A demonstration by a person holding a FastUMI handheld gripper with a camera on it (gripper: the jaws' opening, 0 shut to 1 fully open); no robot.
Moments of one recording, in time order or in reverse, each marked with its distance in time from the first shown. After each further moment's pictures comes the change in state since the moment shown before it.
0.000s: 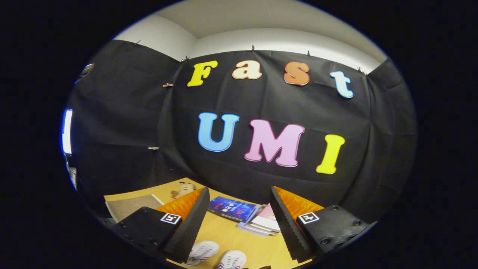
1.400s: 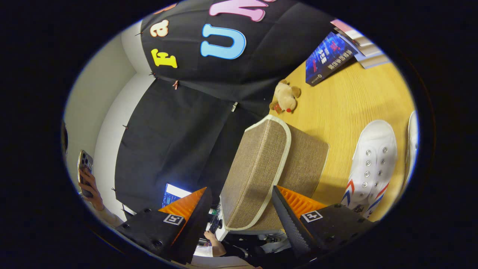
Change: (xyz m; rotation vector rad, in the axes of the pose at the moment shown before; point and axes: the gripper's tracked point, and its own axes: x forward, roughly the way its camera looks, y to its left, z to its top) arm -0.001 0.222 -0.239 1.170 0.620 0.728
